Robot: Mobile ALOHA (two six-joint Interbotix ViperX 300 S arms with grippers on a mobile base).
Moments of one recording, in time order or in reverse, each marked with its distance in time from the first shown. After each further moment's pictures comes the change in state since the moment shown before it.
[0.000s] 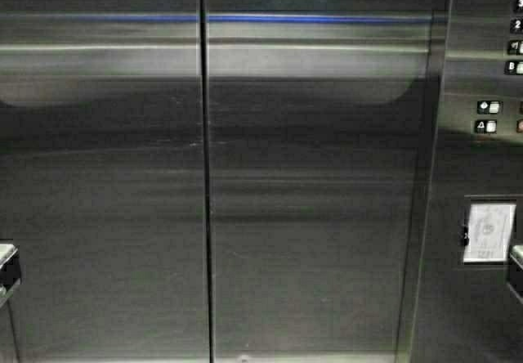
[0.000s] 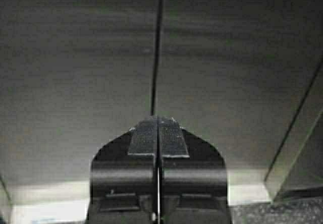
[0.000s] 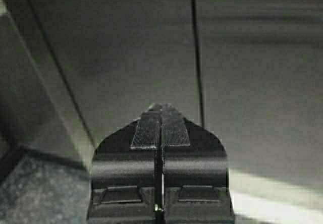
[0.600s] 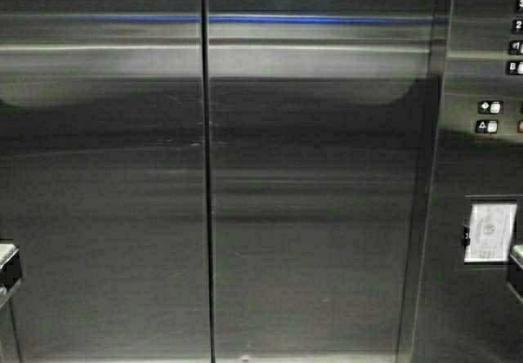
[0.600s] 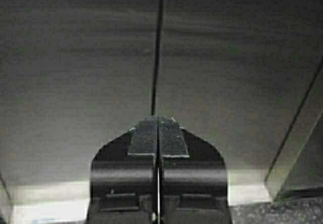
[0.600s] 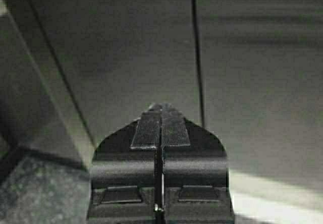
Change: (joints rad) left arm 0.000 0.000 0.000 0.000 -0.002 0.000; right arm 0.000 0.000 0.000 0.000 0.000 0.002
